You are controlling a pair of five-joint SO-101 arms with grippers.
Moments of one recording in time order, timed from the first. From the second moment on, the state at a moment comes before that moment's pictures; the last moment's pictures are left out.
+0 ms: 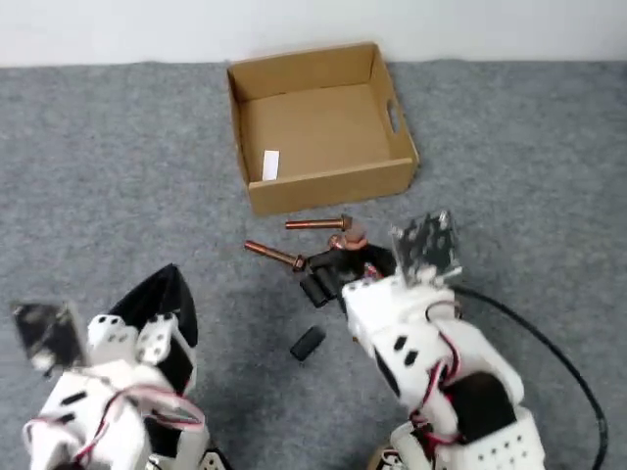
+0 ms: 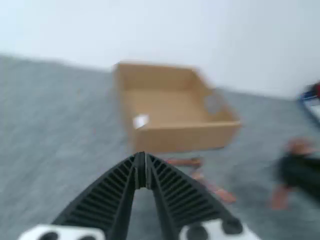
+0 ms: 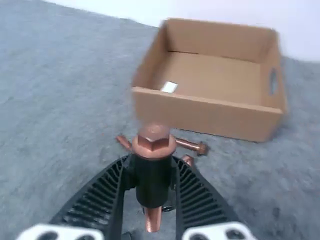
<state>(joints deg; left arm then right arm) 5.5 -96.0 52.7 79.1 24.0 -26.5 -73.3 51.7 58.4 -4.5</state>
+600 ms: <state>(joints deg) -2.7 -95.9 66.3 74.0 19.1 -19.5 -19.2 20.8 30.8 -5.8</state>
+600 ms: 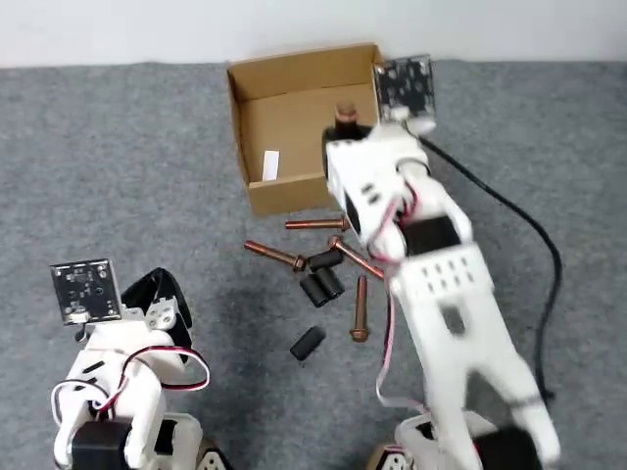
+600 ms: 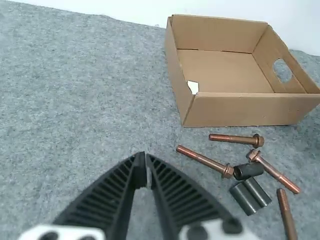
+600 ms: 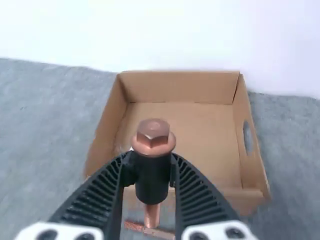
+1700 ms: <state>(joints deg) -6.3 -103.8 68.3 76.2 18.9 -19.3 32.4 -14.2 31.4 2.6</state>
